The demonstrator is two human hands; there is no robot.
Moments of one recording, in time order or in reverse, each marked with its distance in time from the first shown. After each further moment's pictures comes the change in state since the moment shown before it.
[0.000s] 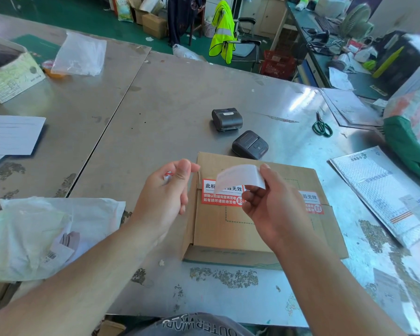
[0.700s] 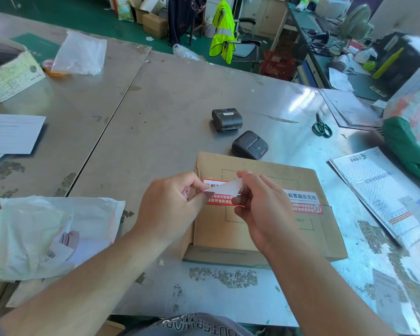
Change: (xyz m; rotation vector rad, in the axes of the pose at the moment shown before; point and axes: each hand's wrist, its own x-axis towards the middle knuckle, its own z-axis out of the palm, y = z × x) left_hand -0.003 -0.010 -0.001 0.721 0.053 0.373; right_hand -0.010 0.010 0.012 -0.215 -0.007 -0.077
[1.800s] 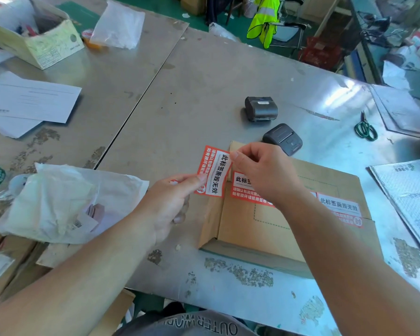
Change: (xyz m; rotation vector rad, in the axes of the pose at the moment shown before) left_hand -0.005 -0.041 -0.012 -0.835 -0.173 -0.819; right_hand 0.055 -0.011 0.037 -0.932 -0.265 -0.411
